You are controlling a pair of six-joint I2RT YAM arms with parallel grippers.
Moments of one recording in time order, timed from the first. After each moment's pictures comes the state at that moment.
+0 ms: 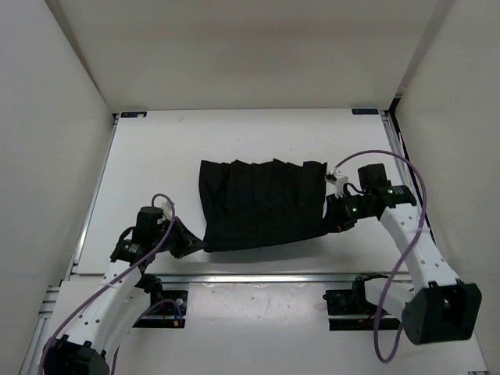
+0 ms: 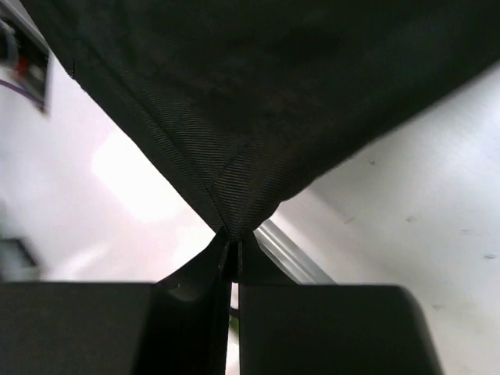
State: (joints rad) left arm -0.21 0.63 0.36 -0.53 0.49 -0.90; right arm 0.10 1.14 0.89 -1.04 -0.73 -0.24
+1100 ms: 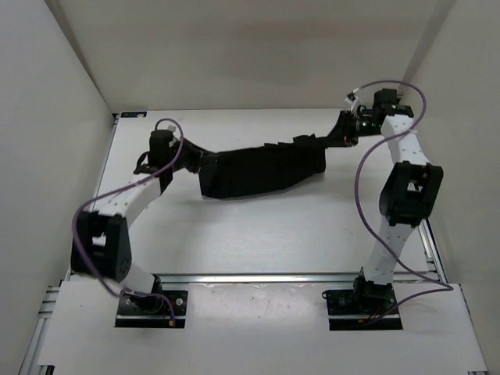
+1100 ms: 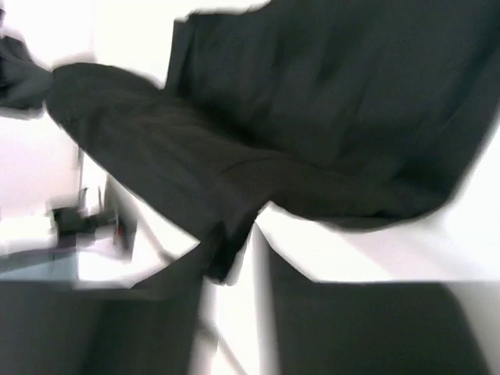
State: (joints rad) left arm -0.18 1.45 0.95 -0.01 0.47 -1.22; right arm -0.08 1.98 1.79 -0.98 -0.99 -0.07
